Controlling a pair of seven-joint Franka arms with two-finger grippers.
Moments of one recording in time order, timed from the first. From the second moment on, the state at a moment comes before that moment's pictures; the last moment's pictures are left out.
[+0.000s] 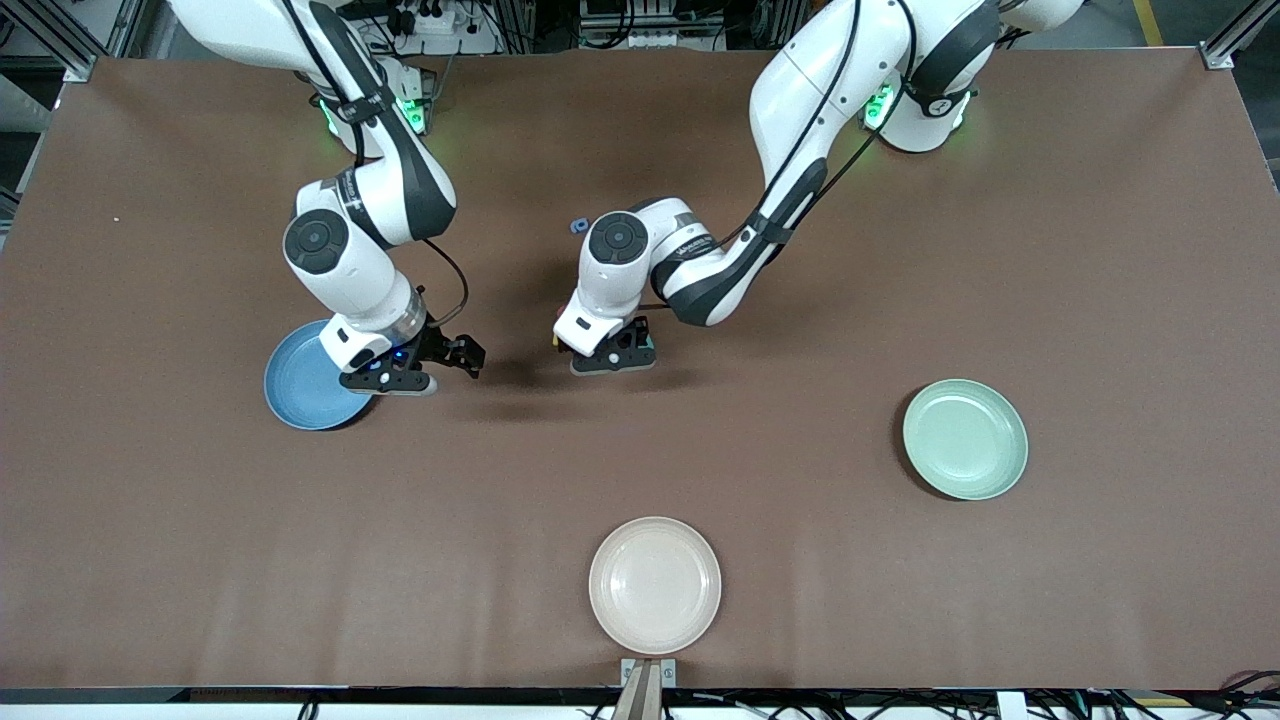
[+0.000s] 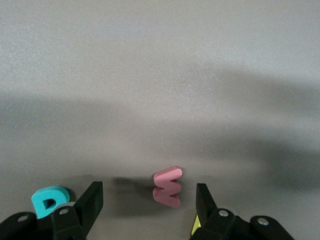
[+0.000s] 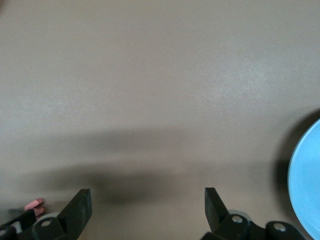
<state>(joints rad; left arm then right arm) -0.71 0.92 -0.25 -1.37 0.19 2.43 -1.13 0.43 0.27 -0.06 -2.14 0.12 2.53 0.36</state>
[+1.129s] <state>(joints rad) -0.77 0.96 -0.19 -1.33 0.19 2.43 -1.13 0.42 0.27 -0.06 -2.15 0.13 2.53 0.34</state>
